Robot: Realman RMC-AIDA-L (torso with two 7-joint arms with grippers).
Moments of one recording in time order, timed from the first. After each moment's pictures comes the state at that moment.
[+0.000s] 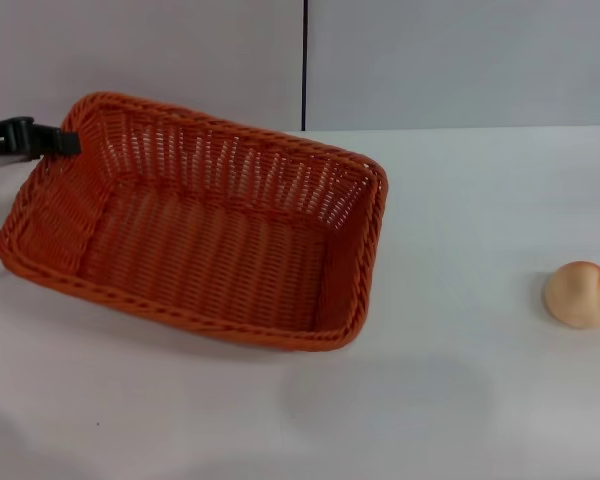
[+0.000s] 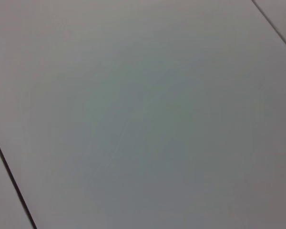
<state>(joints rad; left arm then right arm) -0.50 -2.04 0.60 1.12 2.32 1.49 -2.44 0.41 2.03 0.01 -0.18 -1.09 -1.27 0.83</state>
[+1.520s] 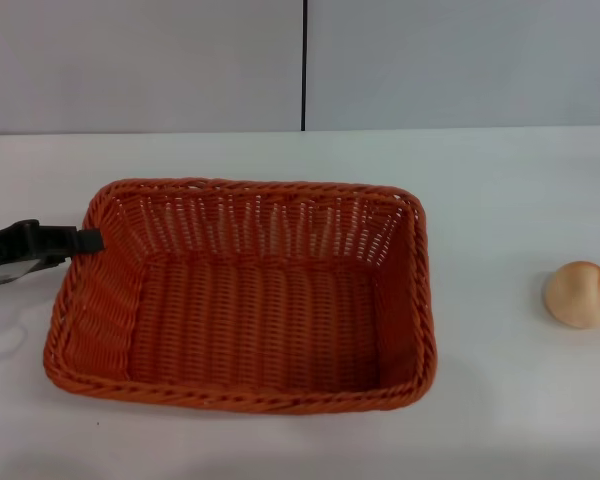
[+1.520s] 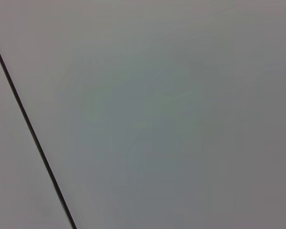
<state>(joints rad) -0.32 -2.05 0.63 0.97 2.13 1.60 -2.39 0.50 1.99 -0.05 -0.18 -1.09 -1.19 0.83</state>
